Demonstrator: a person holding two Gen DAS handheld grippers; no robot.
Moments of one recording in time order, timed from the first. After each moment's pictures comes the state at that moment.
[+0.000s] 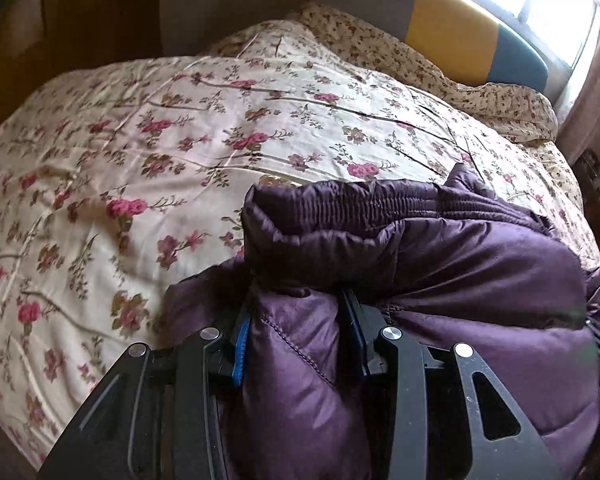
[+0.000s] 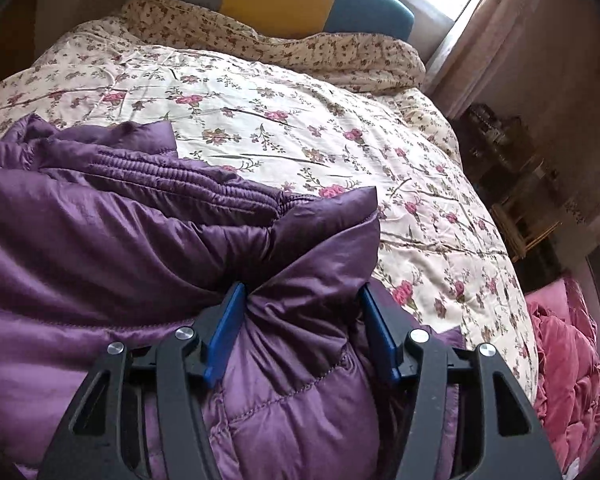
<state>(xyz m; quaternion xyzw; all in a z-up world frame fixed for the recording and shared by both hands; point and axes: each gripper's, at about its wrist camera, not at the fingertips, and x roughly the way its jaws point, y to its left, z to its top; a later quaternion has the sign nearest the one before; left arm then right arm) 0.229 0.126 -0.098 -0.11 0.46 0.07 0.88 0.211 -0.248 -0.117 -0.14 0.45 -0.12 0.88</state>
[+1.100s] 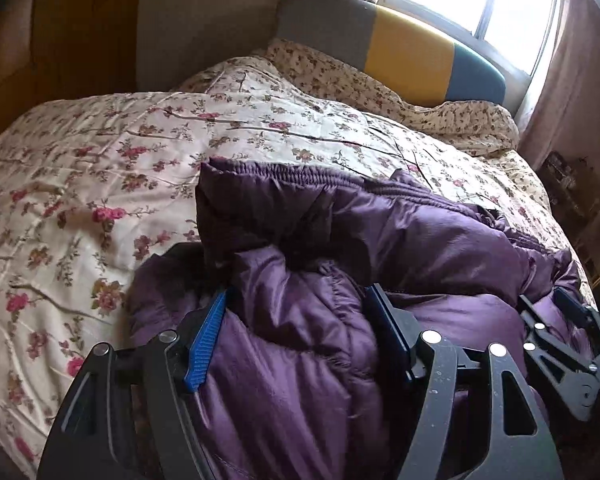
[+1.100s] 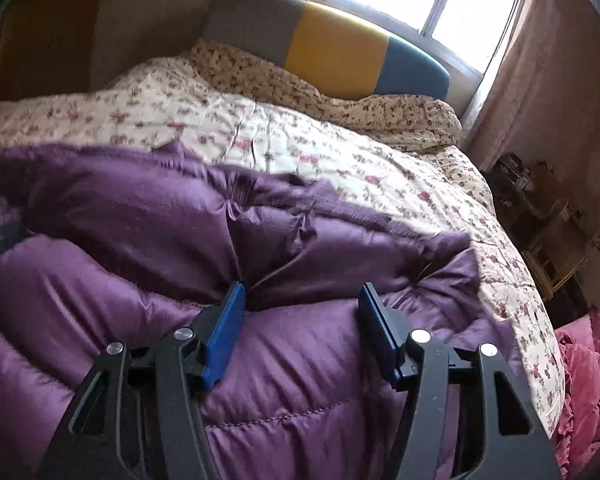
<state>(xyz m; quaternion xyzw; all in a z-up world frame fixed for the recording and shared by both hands) 0.192 0.095 -0.080 -0.11 0.40 0.02 0.91 0.161 -0.133 -0.107 -0.16 0.38 -0.04 0.91</state>
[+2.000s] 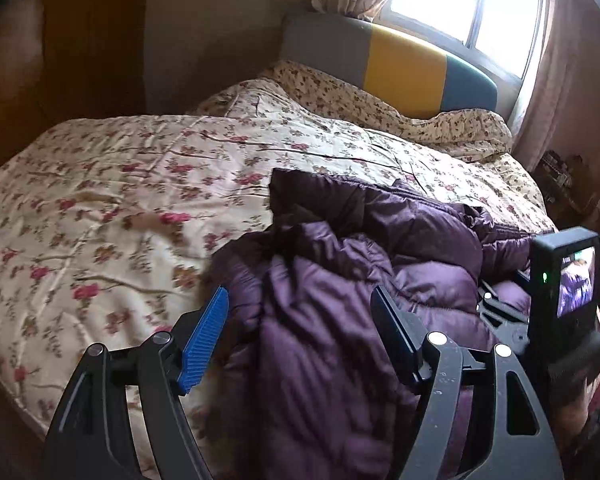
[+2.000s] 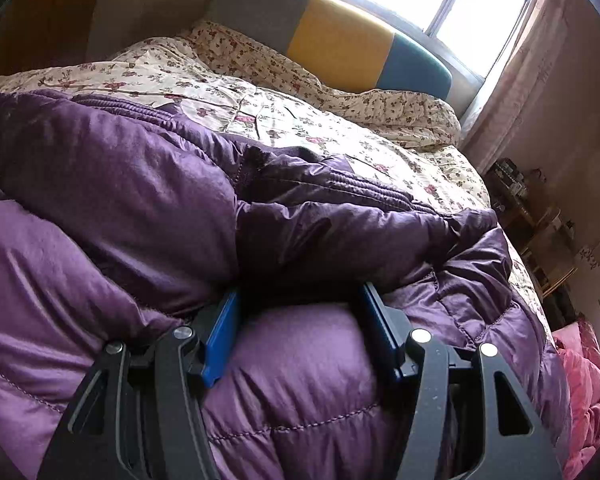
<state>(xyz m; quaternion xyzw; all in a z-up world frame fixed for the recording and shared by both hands) 0.124 0.120 -0.040 -0.09 0.38 0.03 0.92 0.172 -0.127 -0.133 -0.17 0.38 -0.05 0.91</state>
